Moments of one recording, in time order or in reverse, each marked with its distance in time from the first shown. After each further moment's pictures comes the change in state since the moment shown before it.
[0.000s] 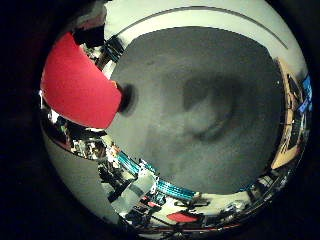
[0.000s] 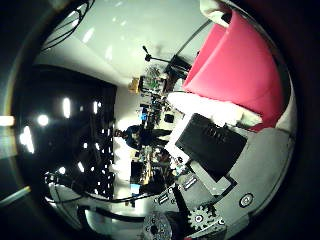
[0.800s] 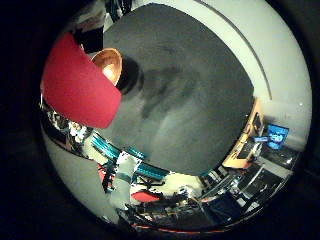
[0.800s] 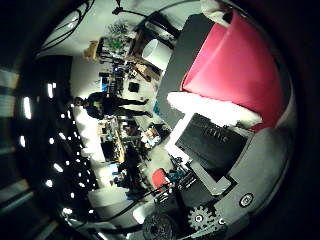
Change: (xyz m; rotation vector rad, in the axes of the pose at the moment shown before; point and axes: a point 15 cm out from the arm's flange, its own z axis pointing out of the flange) arm -0.120 -0.051 0.135 -0.346 0.508 -0.142
